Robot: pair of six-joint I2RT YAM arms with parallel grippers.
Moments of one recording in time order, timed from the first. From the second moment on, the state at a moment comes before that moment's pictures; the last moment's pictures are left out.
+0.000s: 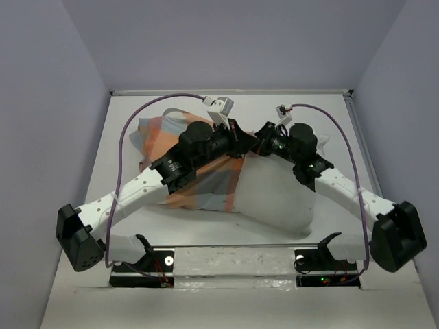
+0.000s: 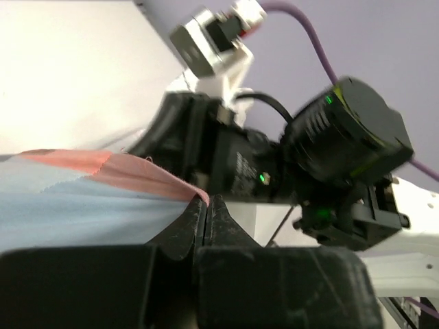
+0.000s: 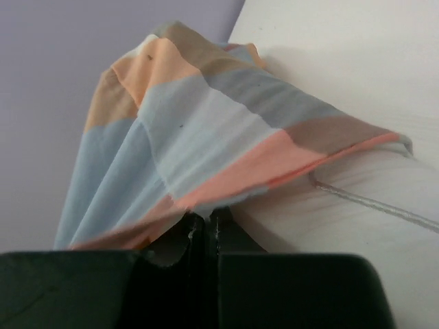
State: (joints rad) left arm -0.90 1.28 1.16 0.04 0.04 -0.64; right arm 0.51 1.34 0.86 0.37 -0.37 0.85
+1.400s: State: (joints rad) left arm -1.00 1.05 0.63 -0.09 -0.50 -0.55; right arm 0.62 1.20 1.09 -0.18 0.01 0.46
